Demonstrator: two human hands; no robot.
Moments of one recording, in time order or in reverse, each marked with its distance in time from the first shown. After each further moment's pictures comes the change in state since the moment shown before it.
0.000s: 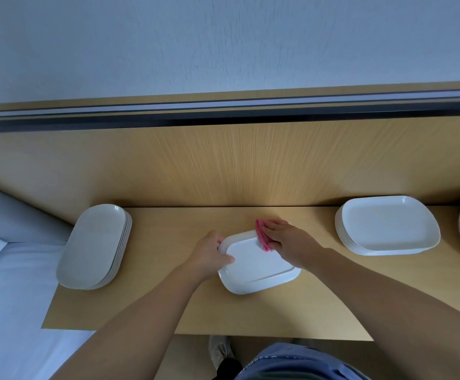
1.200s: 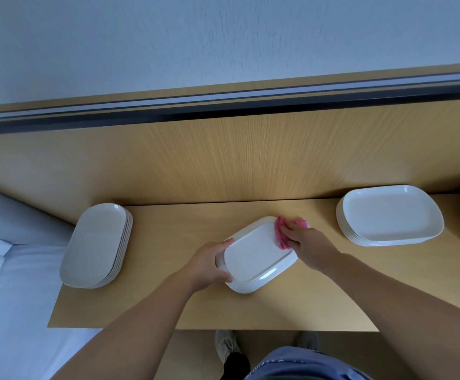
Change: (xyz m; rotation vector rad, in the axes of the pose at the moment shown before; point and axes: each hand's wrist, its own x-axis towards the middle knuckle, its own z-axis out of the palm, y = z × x) left_hand -0.014 -0.026 0.004 0.019 -0.210 0.084; right_hand -0.034 0.015 0.009 0.042 0.015 0.170
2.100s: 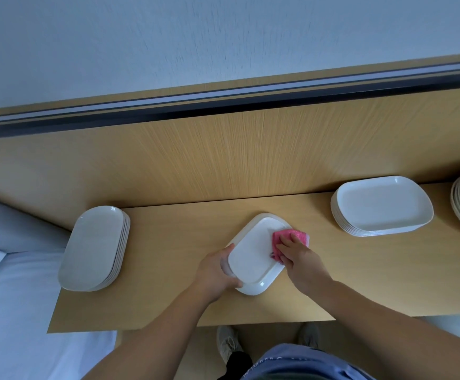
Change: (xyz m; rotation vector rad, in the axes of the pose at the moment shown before) left_hand -0.021 0.013 0.033 -0.049 0.159 -0.049; right_hand -0.039 -0.050 0.028 0.141 -0.017 0.206
